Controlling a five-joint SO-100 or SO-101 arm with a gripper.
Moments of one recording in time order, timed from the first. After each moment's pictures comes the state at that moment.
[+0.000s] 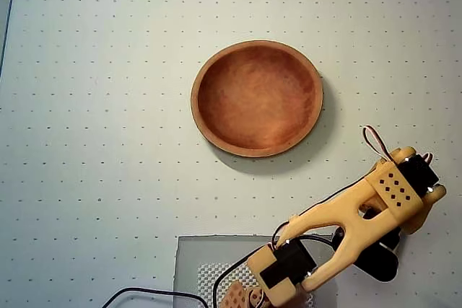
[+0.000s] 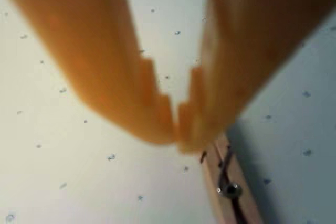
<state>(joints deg) 58.2 102.2 97.3 101.0 -112.2</state>
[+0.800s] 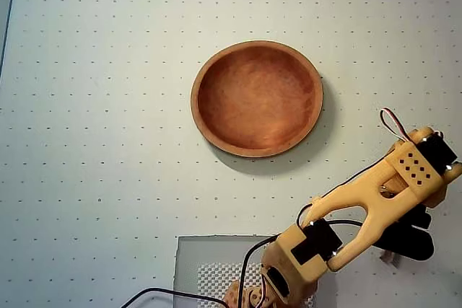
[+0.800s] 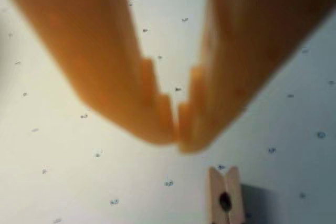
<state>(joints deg) 53.0 85.8 78.4 101.0 -123.8</state>
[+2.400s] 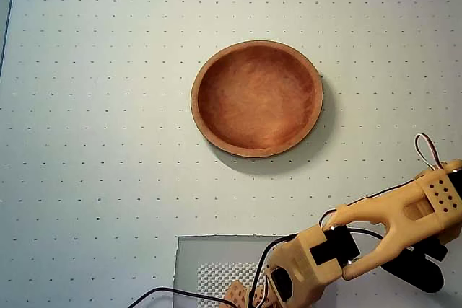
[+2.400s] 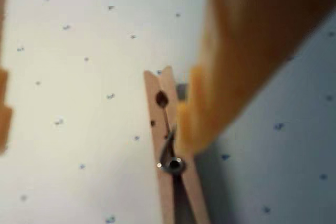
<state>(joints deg) 66.1 81.8 81.7 101.0 -125.9</state>
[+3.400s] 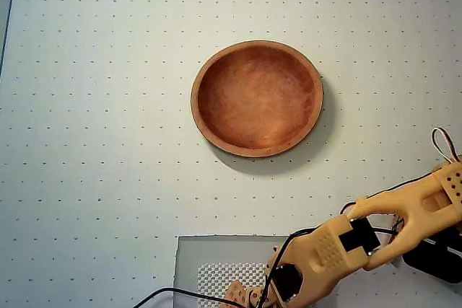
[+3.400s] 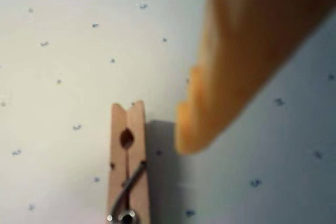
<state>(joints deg) 64.8 65.0 64.3 101.0 -131.2</state>
